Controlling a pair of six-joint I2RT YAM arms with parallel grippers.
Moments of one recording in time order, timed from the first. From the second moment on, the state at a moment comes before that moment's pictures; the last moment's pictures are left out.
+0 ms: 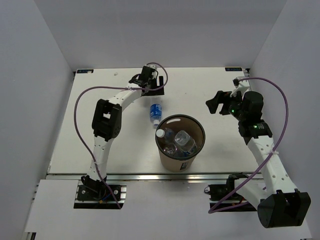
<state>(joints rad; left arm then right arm) -0.43 2.30 1.93 -0.40 -0.02 -0.37 0.11 0.98 0.87 -0.19 -0.32 0.18</state>
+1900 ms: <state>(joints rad) -0.86 1.27 1.17 0.27 0.27 -0.38 0.11 0.85 0.83 -0.18 -0.38 0.17</state>
